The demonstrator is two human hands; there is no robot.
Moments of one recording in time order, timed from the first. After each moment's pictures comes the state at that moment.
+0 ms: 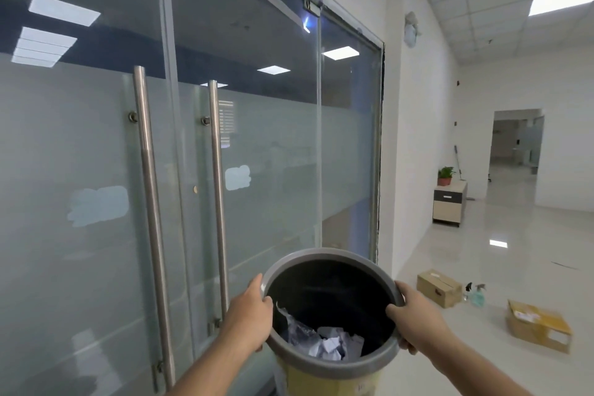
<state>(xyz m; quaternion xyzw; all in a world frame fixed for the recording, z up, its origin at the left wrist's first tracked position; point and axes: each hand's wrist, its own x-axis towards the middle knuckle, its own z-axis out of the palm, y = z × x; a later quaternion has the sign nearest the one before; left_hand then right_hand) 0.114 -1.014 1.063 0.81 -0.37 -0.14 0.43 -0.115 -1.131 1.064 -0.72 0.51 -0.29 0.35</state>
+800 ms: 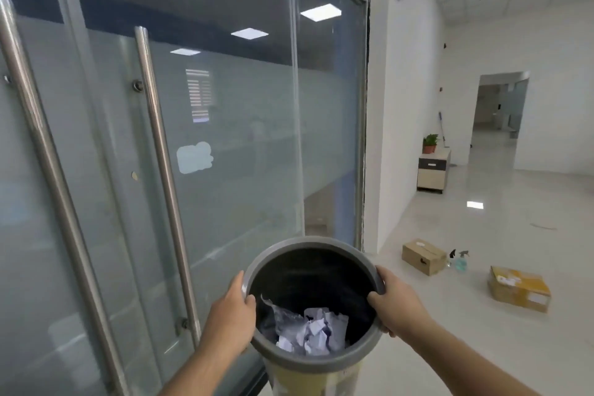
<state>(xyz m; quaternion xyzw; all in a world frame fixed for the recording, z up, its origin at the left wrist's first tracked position) 0.159 -1.161 1.009 0.83 -0.38 -0.13 0.38 -0.072 -1.290 1.014 -0.73 0.52 -0.26 0.35</state>
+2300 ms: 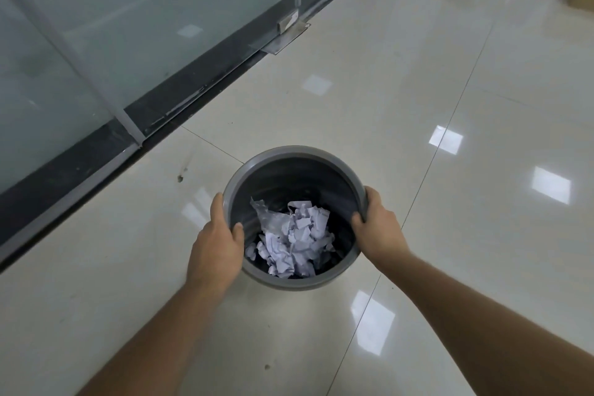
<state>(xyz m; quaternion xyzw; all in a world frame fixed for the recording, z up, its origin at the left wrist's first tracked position) 0.157 -1.110 0.099 0.89 -0.34 -0.22 0.22 -0.052 -1.238 0.088 -0.70 0.60 -0.12 0.36</state>
